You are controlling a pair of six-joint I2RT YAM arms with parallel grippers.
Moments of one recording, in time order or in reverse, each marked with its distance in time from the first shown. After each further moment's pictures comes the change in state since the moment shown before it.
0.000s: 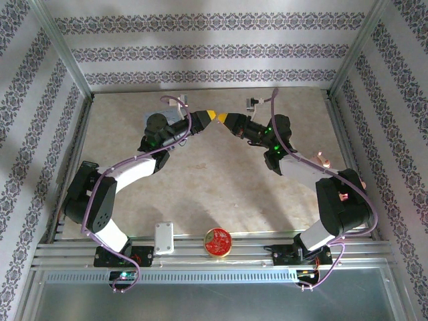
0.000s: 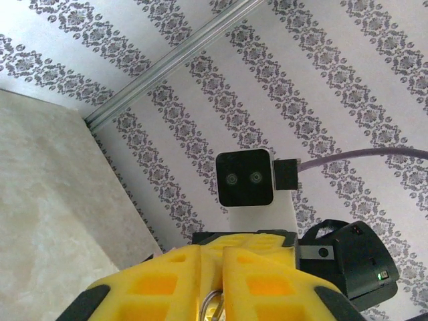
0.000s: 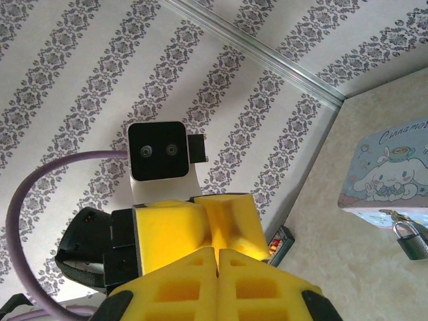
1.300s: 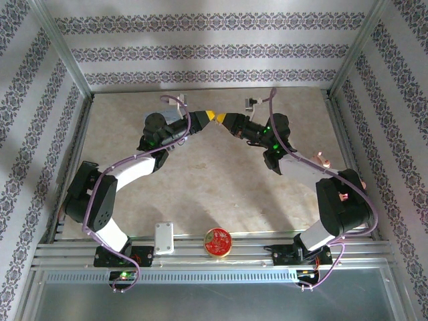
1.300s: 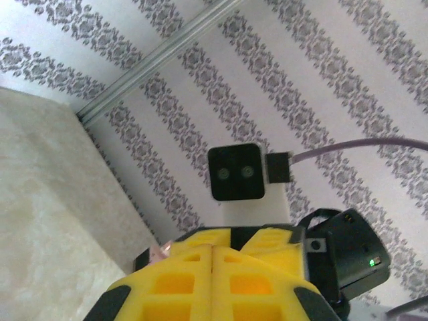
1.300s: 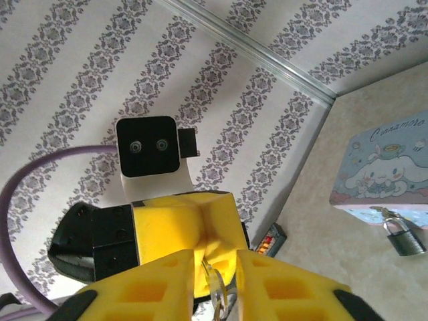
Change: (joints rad) left arm 0.018 -0.005 0.010 -0.029 0.069 0.030; right arm 0.003 -0.021 0.002 -0.063 0.012 -0.054
